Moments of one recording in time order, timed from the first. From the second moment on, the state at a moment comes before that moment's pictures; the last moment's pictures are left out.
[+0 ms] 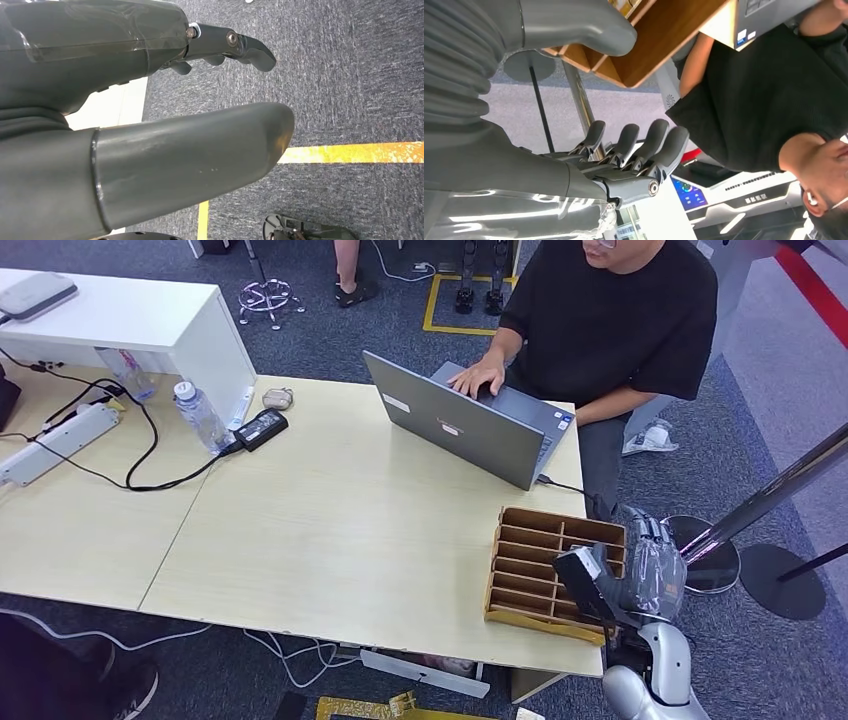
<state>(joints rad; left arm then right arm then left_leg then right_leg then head) -0.13 -0.07 -1.17 -0.23 0.81 0.63 0.16 -0.27 -0.24 0.55 -1.25 0.82 -0.67 0.29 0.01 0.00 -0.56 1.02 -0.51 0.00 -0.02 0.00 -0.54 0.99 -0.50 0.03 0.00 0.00</state>
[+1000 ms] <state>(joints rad) -0.13 -0.07 -1.17 -0.23 0.84 0.63 0.17 -0.26 -0.29 0.62 -1.29 0.88 -0.63 0.38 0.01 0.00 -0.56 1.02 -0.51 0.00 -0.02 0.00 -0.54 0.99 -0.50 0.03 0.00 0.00</state>
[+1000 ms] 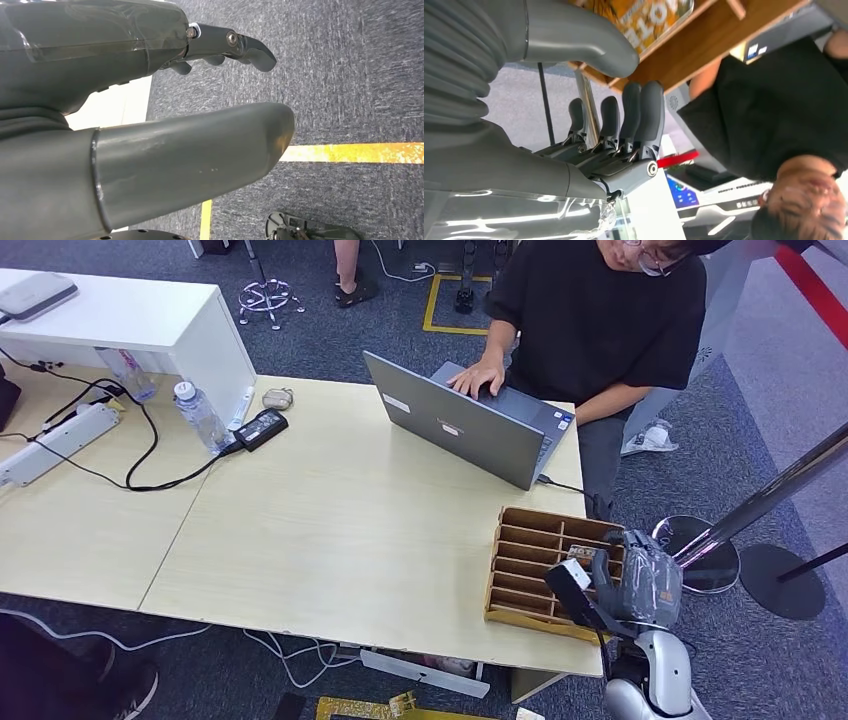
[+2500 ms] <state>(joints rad) -0.13 -0.06 -1.17 -0.23 0.86 0.63 0.15 -0.32 -0.30 0.71 -1.26 0.82 -0.49 0.42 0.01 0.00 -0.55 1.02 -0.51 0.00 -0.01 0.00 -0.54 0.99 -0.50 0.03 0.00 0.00</state>
